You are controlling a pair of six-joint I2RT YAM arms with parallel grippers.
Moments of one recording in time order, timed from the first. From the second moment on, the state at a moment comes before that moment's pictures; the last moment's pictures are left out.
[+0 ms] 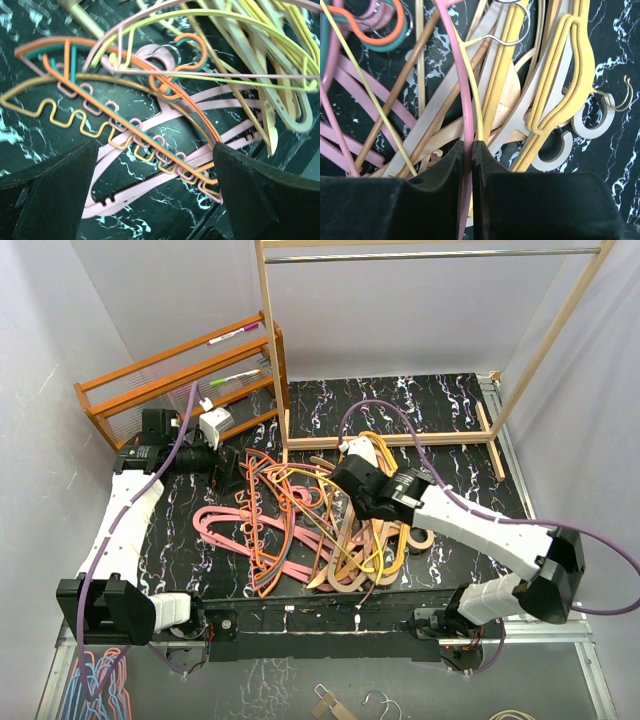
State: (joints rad) left arm -0.03 1.24 1.15 -0.85 0.70 0.36; right arm 0.95 1.40 1.25 -0.96 0.47 0.52
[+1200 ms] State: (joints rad) left arm -0.47 1.83 1.43 -0.74 0.66 0.98; right arm 0.95 1.02 0.93 -0.60 0.34 0.32
